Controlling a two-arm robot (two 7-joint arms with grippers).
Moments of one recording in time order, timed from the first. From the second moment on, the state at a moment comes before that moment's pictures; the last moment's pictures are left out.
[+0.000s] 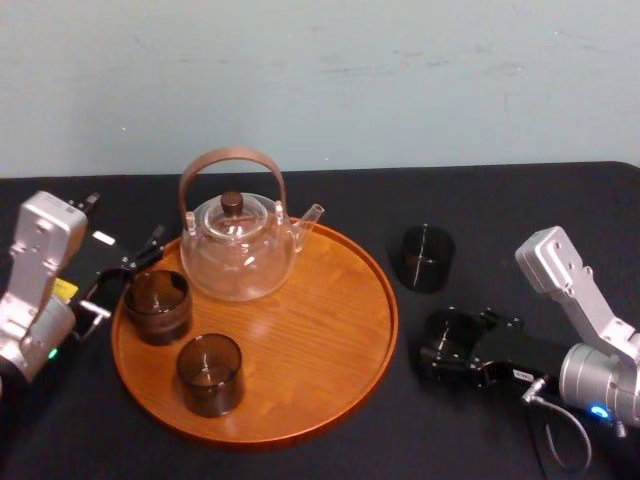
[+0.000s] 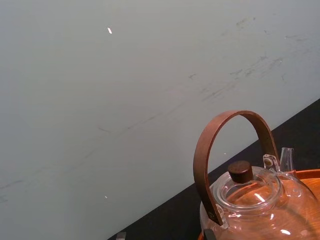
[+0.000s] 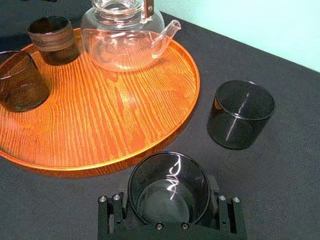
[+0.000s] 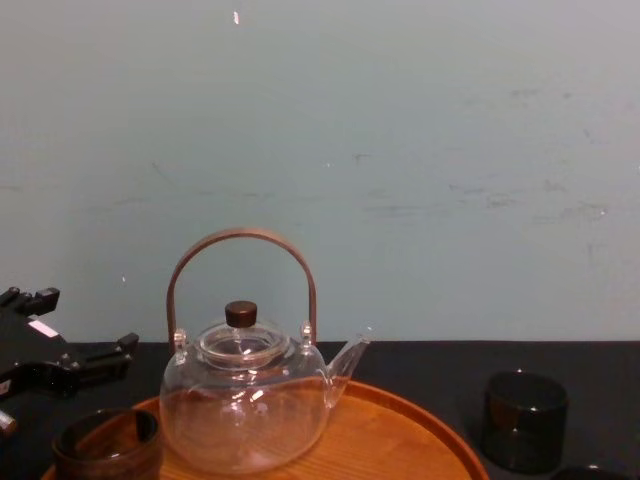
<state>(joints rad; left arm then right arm) -0.20 0.60 0.45 -1.41 -0.25 -0.12 0.03 0.06 0.62 -0.36 -1.64 0.37 0.35 0.44</state>
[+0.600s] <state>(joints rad) -0.20 0.60 0.45 -1.41 -0.25 -0.12 0.03 0.06 0.62 -0.36 -1.64 0.37 0.35 0.44</state>
